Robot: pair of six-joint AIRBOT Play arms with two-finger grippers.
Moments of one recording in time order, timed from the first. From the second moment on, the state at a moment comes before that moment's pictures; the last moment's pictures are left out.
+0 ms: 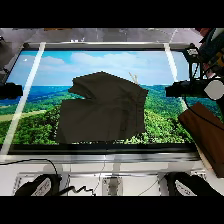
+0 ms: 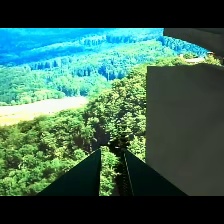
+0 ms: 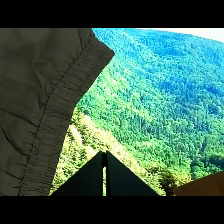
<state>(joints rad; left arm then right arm) 0.26 -1.03 1.40 1.46 -1.31 -1.28 0.13 -1.04 1.28 -1.60 1.13 1.50</state>
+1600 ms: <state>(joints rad) 0.26 -1.03 1.40 1.25 -1.31 -1.28 -0.14 -1.19 0.85 -1.17 1.32 1.15</state>
